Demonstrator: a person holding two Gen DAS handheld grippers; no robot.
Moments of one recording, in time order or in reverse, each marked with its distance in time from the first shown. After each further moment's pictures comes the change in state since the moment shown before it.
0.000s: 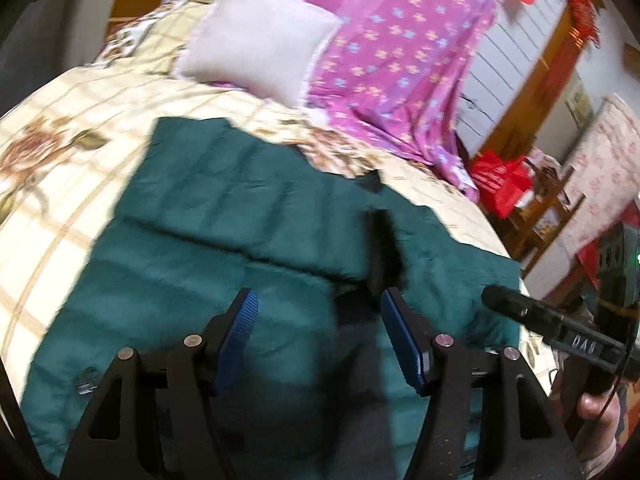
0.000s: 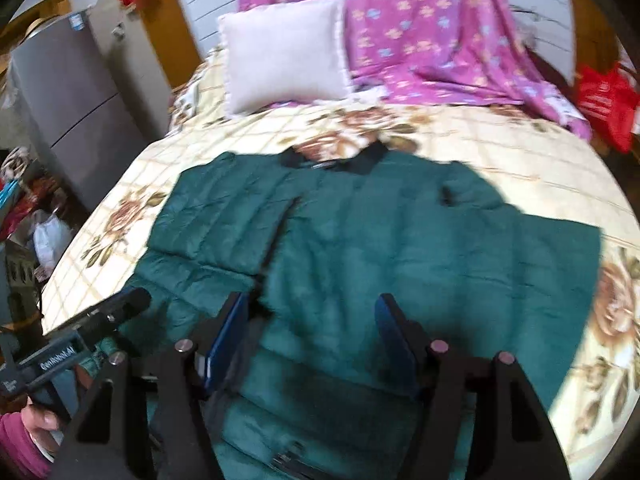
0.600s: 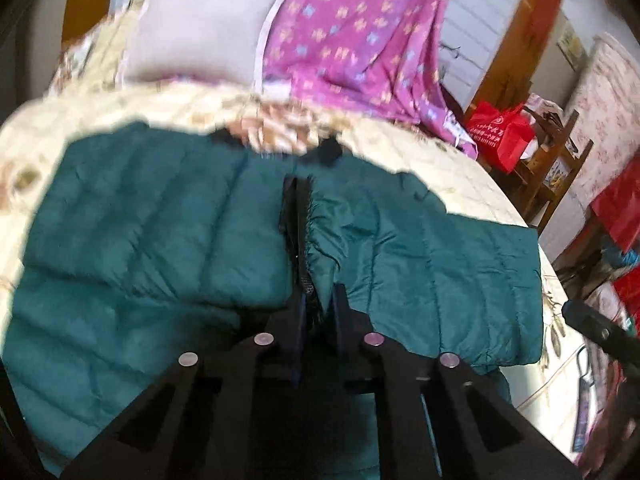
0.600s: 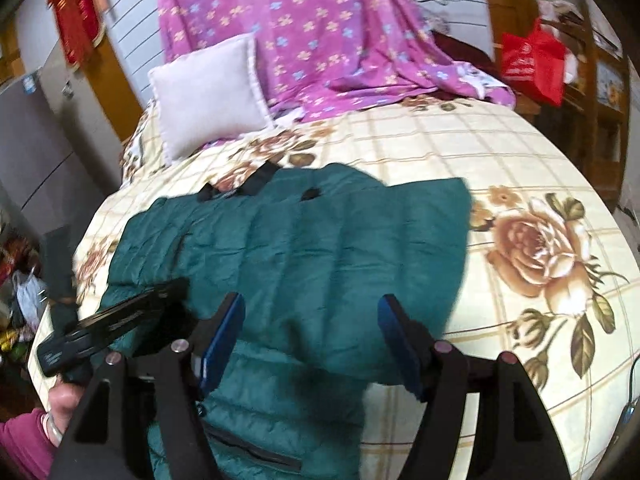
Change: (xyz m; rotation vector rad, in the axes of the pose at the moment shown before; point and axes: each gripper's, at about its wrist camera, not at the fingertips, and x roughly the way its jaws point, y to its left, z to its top) left arm 0.069 -0.068 0.008 0.151 0.067 0.057; right arm -0.051 -0.101 -0.023 0.197 -0.101 -0.090
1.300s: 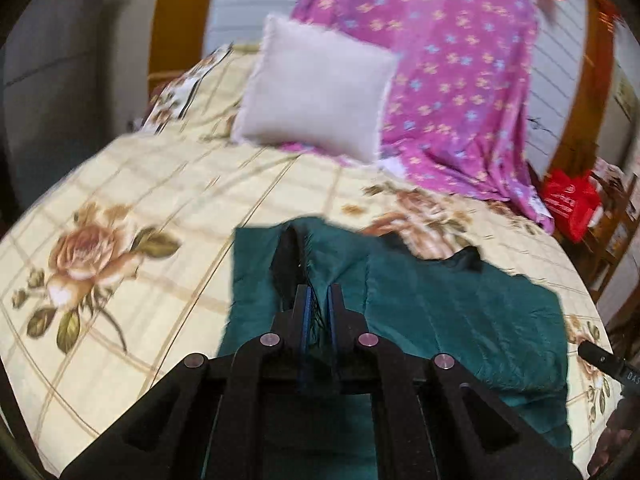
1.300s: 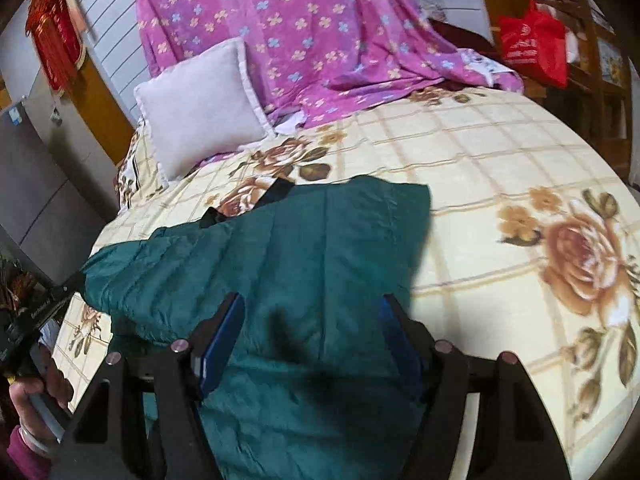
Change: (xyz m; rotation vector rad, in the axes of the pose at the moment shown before) left arm -0.054 0.155 0.059 -0.123 -0.153 0.253; right arm 0.079 0.052 0.033 0.034 0.021 0.032
